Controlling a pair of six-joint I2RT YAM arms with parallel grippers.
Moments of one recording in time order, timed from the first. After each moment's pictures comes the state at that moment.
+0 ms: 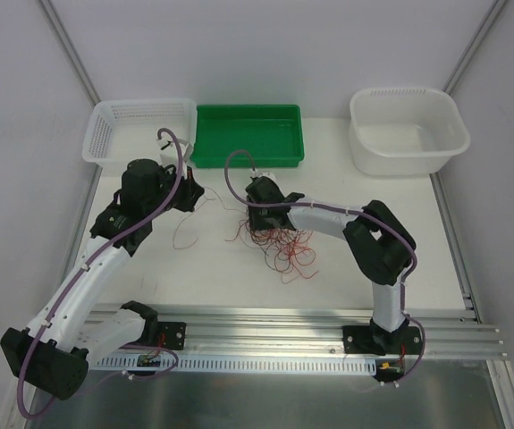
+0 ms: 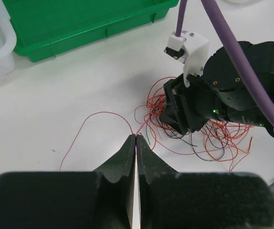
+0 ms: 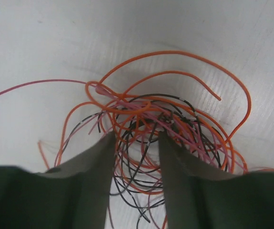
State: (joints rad) left arm -0.36 0.98 0.98 -0.41 0.19 -0.12; right arm 0.83 1.94 1.29 -0.28 0.17 0.55
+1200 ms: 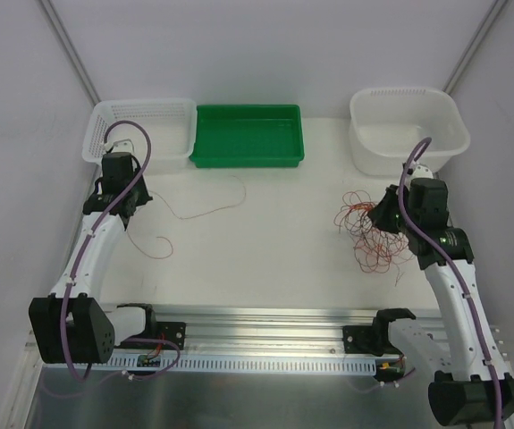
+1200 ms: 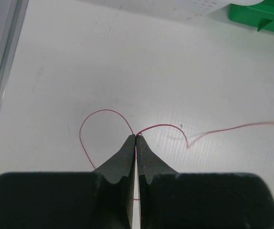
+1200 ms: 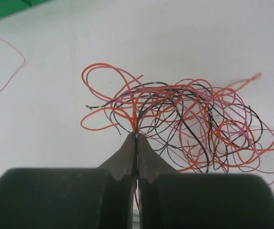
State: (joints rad) left arm 0.02 1.17 0.96 -0.47 -0.16 -0.18; right arm 0.11 0.84 0.96 -0.74 -0.08 0.34
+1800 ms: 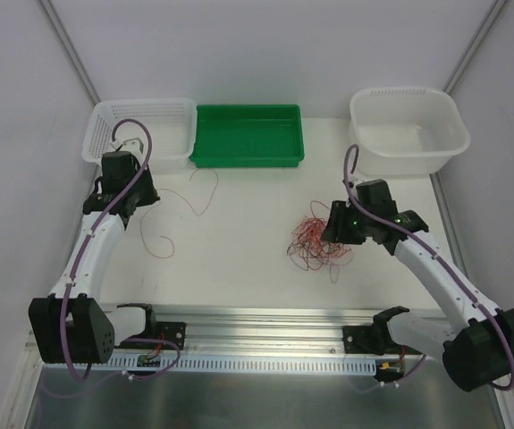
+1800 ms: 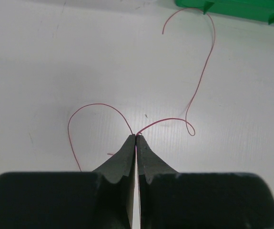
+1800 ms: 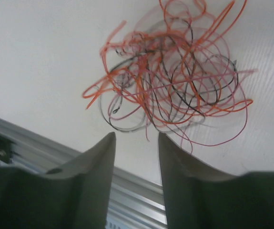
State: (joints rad) left arm 0.02 1.17 0.97 -0.48 0.03 -0.18; right arm 0.35 1.05 0.92 -0.71 -0.22 0.39
